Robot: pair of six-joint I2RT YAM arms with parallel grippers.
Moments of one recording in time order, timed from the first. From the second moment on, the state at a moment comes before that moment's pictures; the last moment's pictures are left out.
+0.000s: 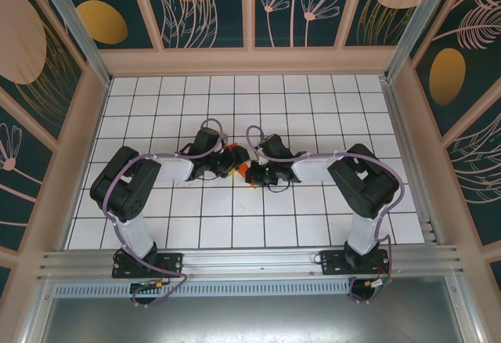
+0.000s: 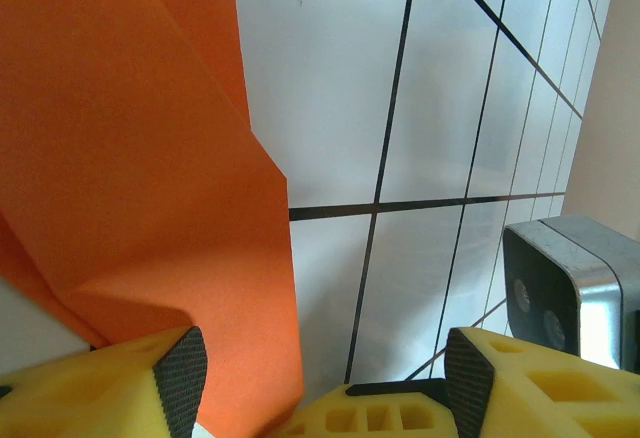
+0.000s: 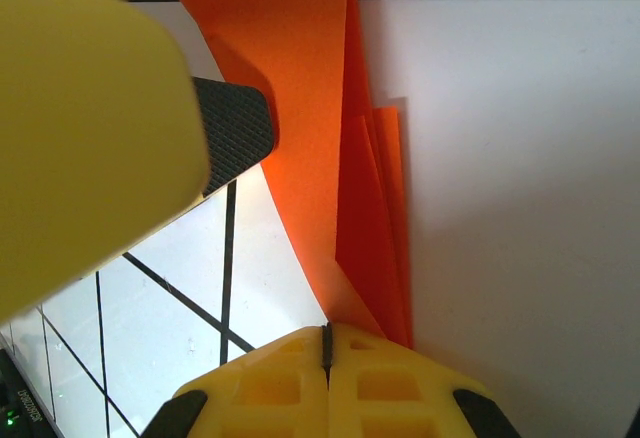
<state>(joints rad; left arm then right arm) -0.52 1.80 0.80 0.22 0.49 -1.03 0.73 1.83 0.89 -0.01 -0.42 0.73</state>
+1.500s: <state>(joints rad) -0.50 1.66 0.74 0.18 0.45 -0.93 0.72 1.78 0.82 -0.01 -0.50 0.68</state>
